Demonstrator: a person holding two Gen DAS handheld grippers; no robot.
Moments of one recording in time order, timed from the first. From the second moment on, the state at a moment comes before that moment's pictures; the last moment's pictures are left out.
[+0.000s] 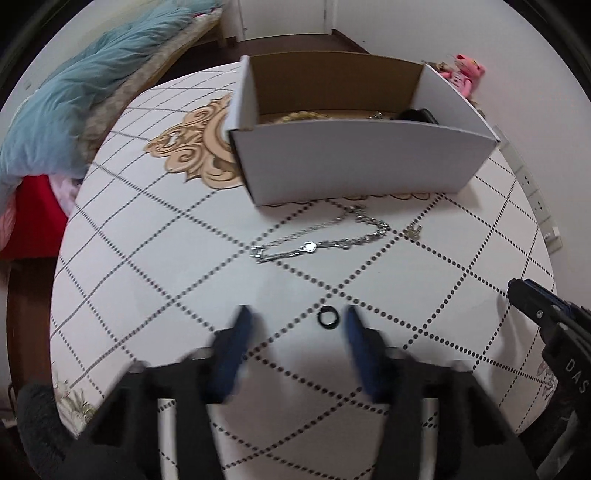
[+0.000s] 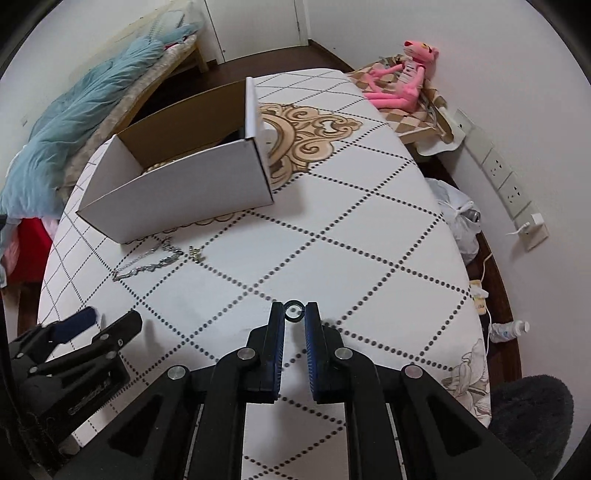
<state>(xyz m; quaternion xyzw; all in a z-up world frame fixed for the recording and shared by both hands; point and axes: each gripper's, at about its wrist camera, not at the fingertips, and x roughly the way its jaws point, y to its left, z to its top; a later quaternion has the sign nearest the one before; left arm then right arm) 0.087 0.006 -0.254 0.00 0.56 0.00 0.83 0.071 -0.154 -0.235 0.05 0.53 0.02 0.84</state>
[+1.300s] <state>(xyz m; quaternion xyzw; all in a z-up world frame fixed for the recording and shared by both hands) 0.236 0.062 -0.158 -0.09 0.54 -0.02 0.84 0.266 -0.124 -0.188 0.10 0.58 0.14 0.80</state>
